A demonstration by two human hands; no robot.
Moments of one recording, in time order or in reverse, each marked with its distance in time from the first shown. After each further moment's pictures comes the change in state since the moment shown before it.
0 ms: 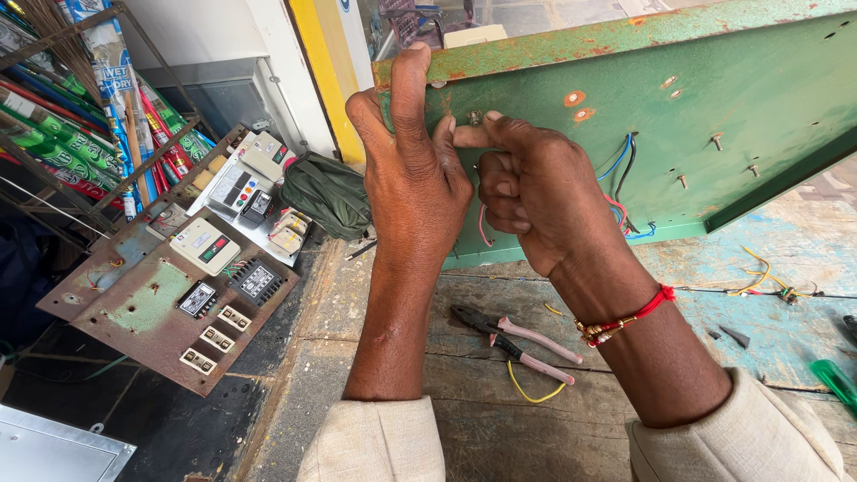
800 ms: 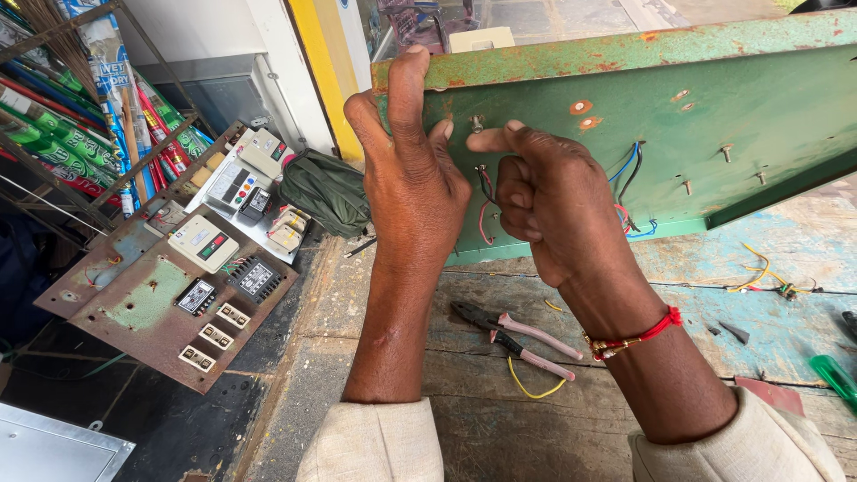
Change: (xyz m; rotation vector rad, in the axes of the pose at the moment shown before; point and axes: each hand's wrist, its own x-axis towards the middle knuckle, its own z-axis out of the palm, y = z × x) left_hand 0.010 -0.010 0.000 -0.098 -0.006 -0.021; right_hand 0.000 0.002 0.000 -0.073 0.014 -0.138
